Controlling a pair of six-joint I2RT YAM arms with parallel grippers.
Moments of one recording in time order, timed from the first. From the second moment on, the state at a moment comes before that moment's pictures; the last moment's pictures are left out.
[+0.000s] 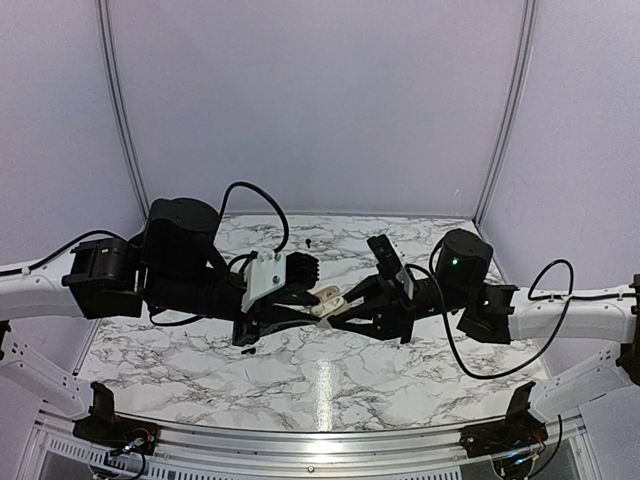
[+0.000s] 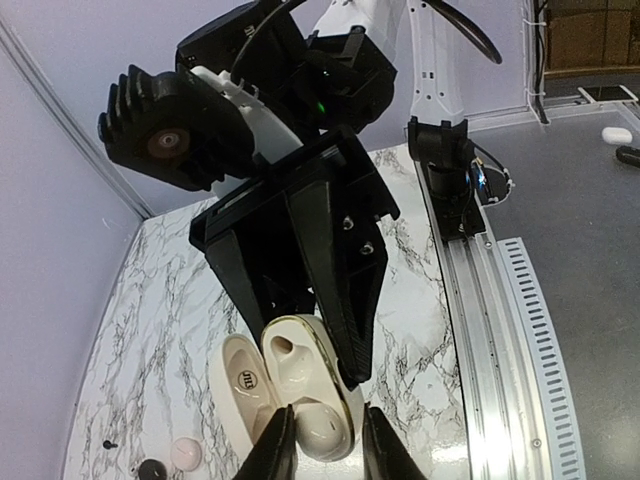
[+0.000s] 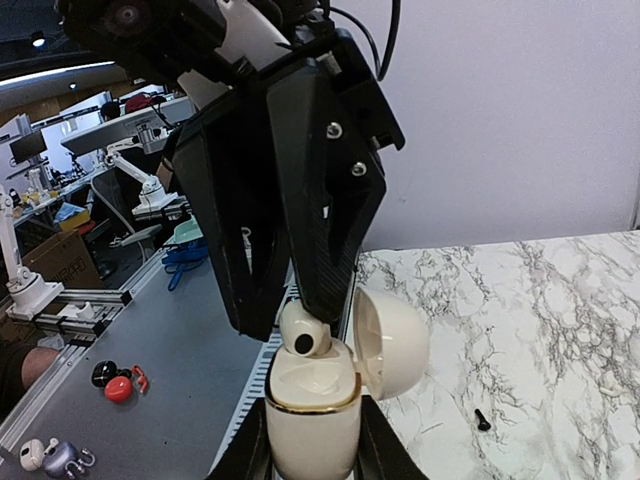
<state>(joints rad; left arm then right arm) -1.27 1.26 1.20 -0.36 0.13 0.41 0.92 1.24 0.71 0.53 -0.85 0.17</state>
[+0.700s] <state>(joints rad) -1.27 1.24 1.20 -0.36 0.10 0.37 0.92 1.23 0.70 0.59 -0.84 0.17</state>
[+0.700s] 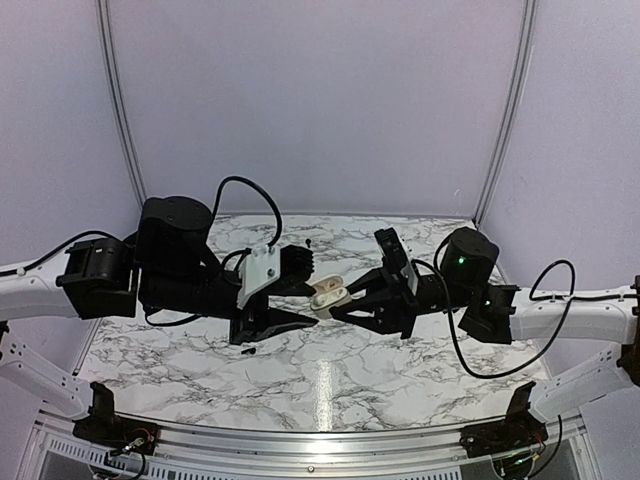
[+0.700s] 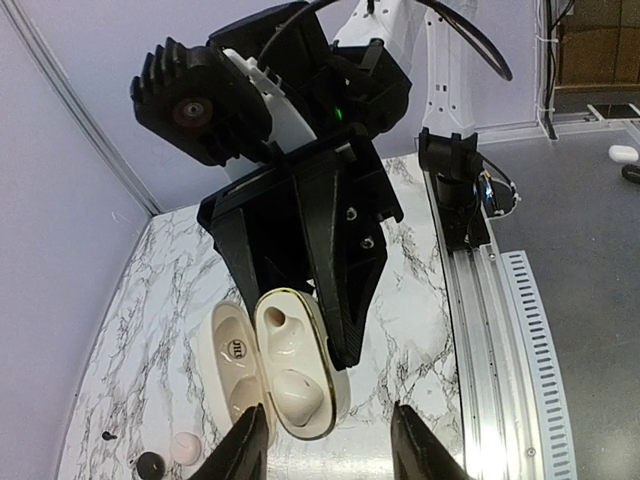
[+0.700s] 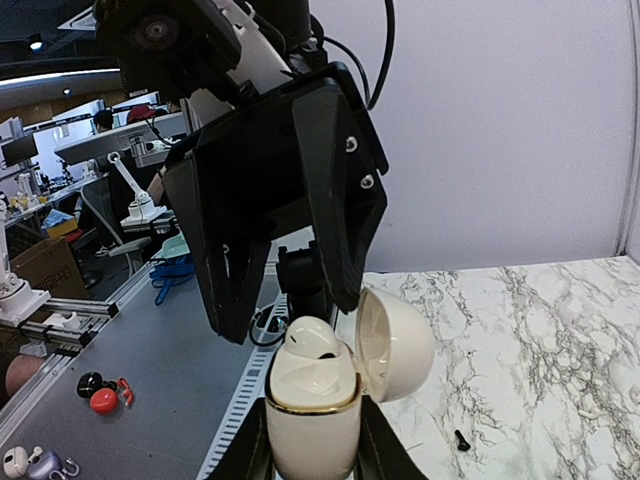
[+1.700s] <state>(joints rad) -0.67 1.21 1.01 -0.20 0.06 -0.22 0.86 1.18 0.56 0.75 -0.79 0.27</state>
